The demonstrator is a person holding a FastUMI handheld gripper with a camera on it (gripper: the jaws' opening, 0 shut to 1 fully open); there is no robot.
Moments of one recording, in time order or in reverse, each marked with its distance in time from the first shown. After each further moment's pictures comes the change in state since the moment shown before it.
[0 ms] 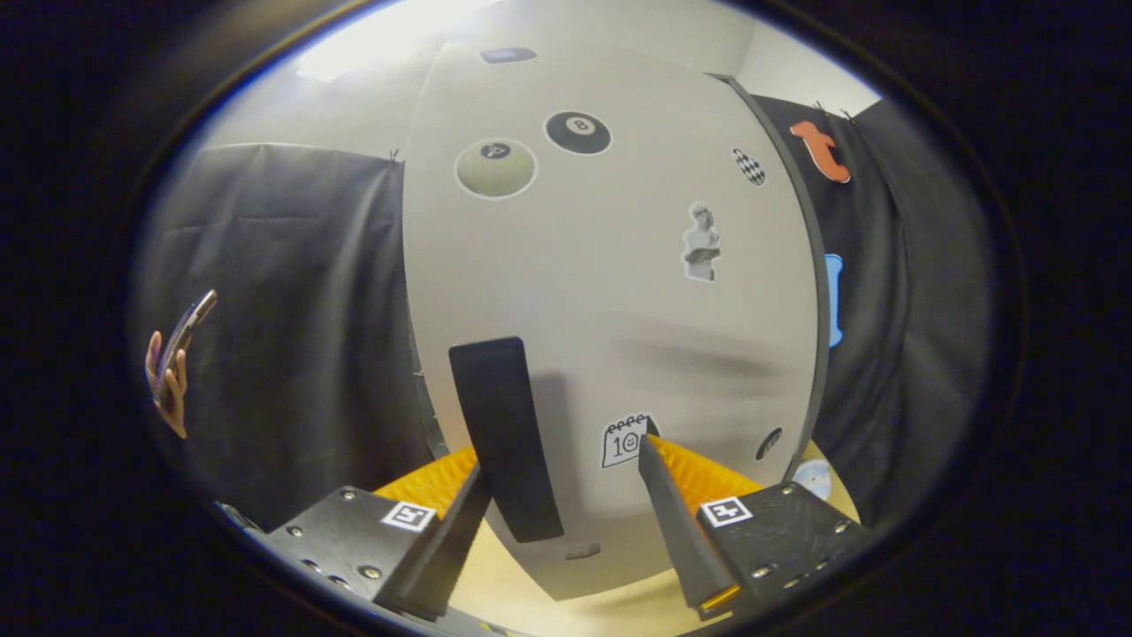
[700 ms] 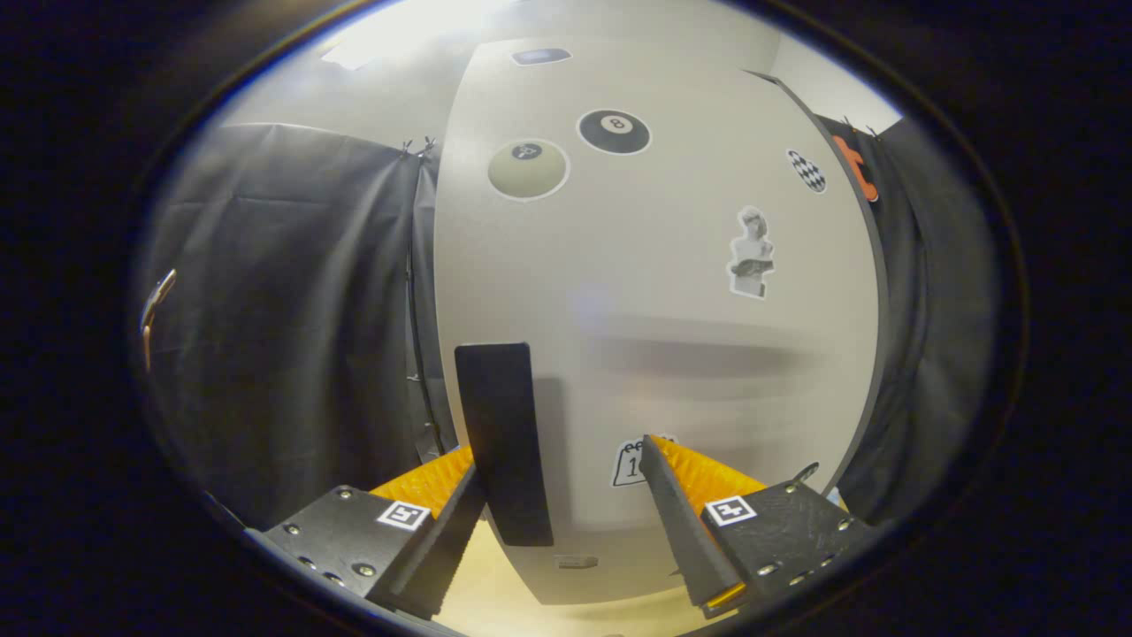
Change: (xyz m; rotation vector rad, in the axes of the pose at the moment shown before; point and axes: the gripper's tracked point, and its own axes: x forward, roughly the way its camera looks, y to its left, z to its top) arm 0.002 0.009 0.002 -0.061 -0.041 0.023
